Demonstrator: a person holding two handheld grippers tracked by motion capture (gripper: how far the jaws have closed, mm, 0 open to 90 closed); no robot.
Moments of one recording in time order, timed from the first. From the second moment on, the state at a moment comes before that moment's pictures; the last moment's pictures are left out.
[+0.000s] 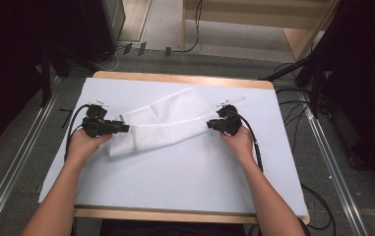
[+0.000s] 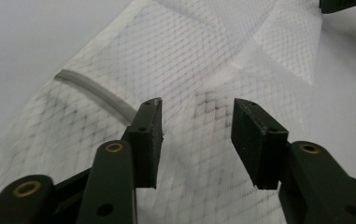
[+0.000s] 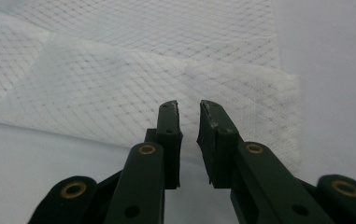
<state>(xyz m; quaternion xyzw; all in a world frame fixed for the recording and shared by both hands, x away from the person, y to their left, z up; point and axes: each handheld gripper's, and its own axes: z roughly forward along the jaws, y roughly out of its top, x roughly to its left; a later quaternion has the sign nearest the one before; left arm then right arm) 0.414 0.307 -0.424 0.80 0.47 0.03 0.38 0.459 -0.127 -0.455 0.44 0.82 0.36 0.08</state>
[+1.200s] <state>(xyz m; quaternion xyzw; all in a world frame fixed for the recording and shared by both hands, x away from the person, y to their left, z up) 0.430 0.284 -0.442 0.83 0.44 -0.02 0.35 0.448 -0.132 -0.454 0.44 0.82 0.35 0.09</state>
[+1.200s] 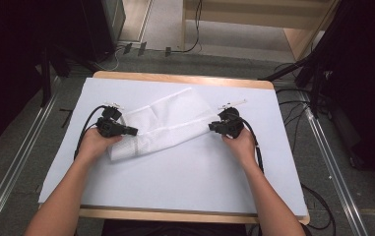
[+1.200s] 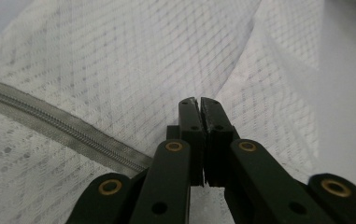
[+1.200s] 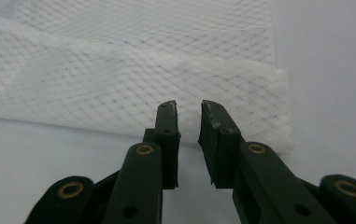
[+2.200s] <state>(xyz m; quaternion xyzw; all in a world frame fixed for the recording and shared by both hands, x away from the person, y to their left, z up) 0.349 0.255 -0.390 0.84 0.36 -0.02 0.41 0.448 -0.149 -0.424 0.45 0.79 0.40 0.10</state>
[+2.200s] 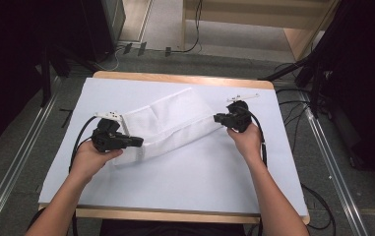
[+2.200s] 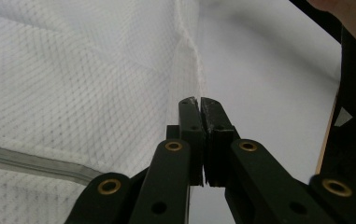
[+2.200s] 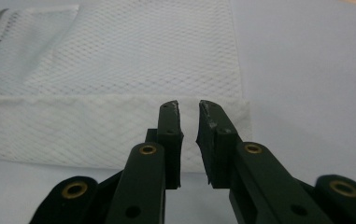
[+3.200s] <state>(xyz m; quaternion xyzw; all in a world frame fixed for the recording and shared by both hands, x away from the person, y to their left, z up) 0.343 0.273 -0.392 0.83 0.38 0.00 0.41 0.449 -0.145 -0.419 0.45 0.80 0.40 0.09</state>
